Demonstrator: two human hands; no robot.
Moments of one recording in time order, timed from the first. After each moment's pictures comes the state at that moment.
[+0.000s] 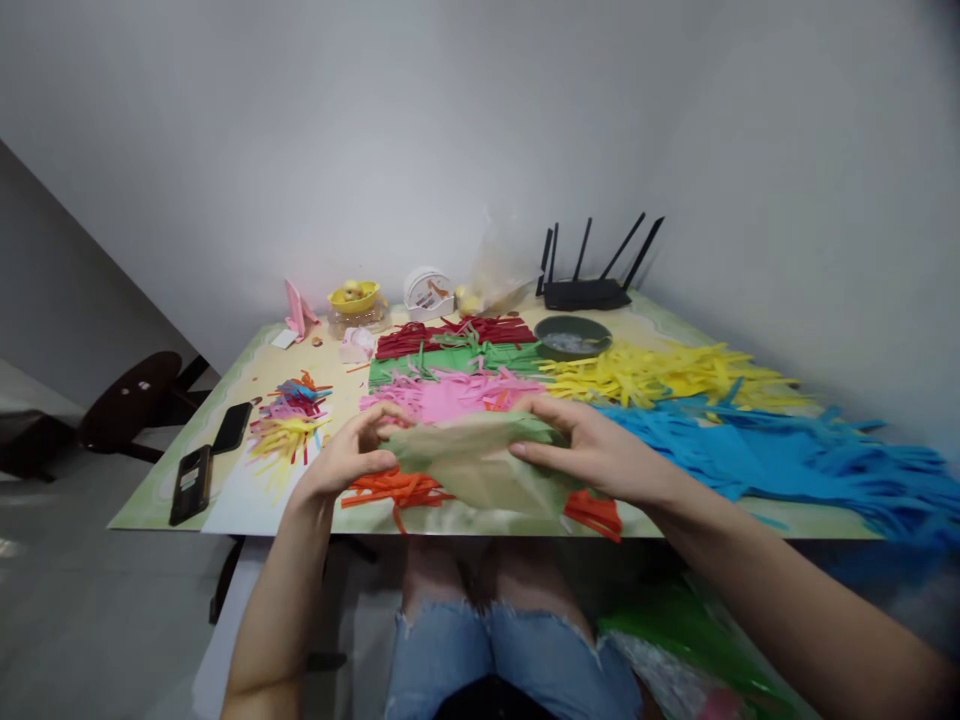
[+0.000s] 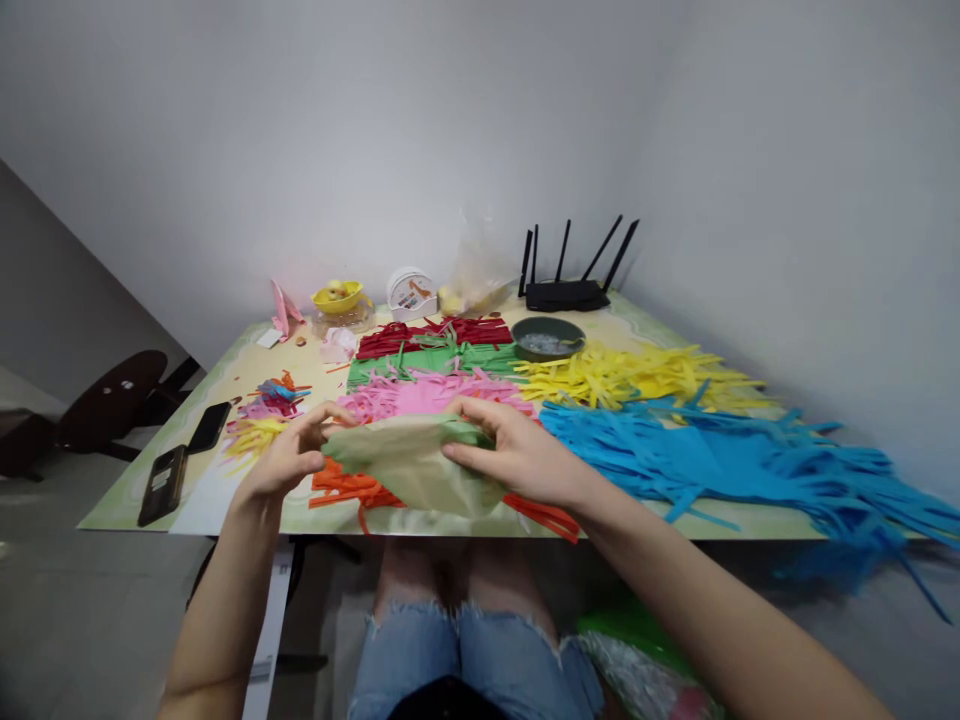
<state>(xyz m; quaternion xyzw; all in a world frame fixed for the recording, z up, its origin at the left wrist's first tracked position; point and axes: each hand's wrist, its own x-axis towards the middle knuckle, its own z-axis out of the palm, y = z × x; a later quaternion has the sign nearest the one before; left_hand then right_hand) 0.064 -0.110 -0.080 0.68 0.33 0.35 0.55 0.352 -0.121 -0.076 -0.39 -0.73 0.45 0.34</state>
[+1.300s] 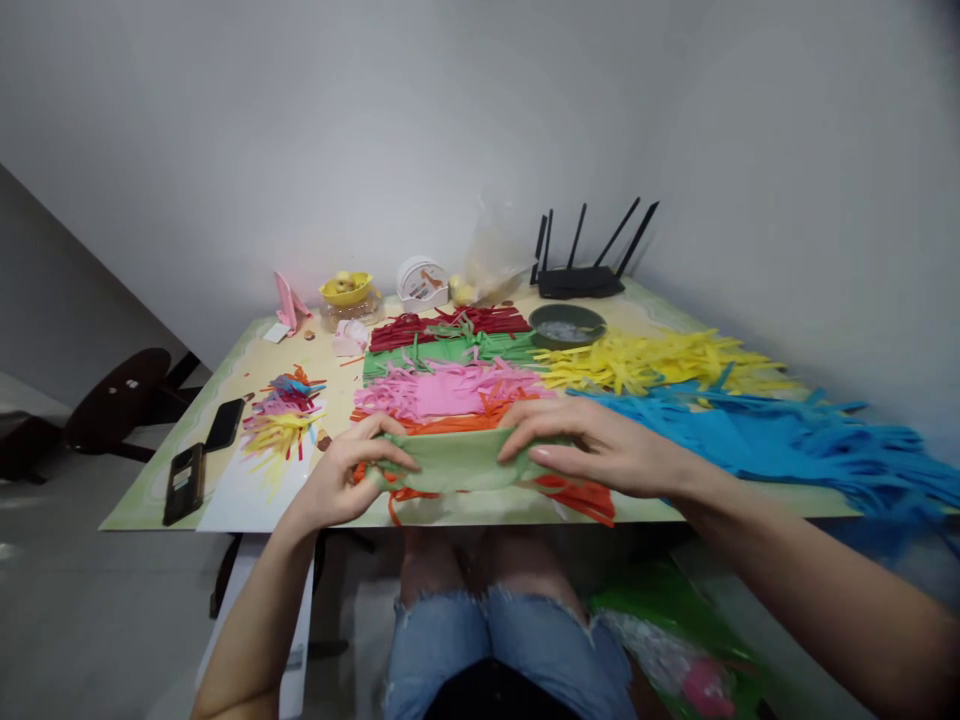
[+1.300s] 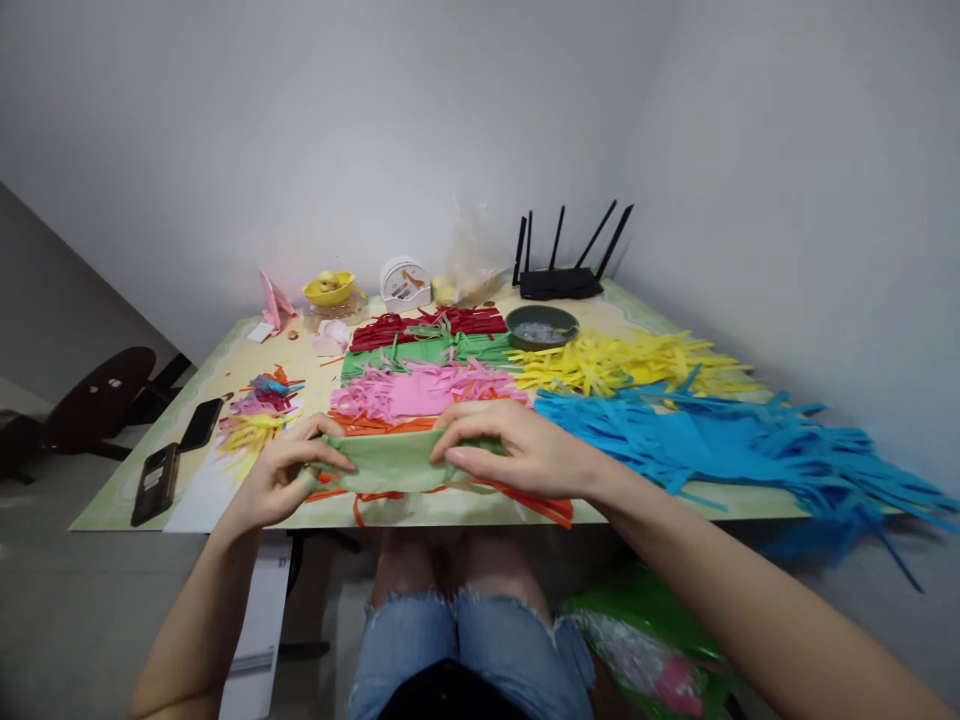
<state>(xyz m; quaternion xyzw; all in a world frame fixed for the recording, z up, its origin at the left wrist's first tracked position) 0.064 -0.137 -0.070 0.84 0.36 0.31 0.28 0.363 -0.118 -0.063 -0.25 -0.86 0.34 0.28</state>
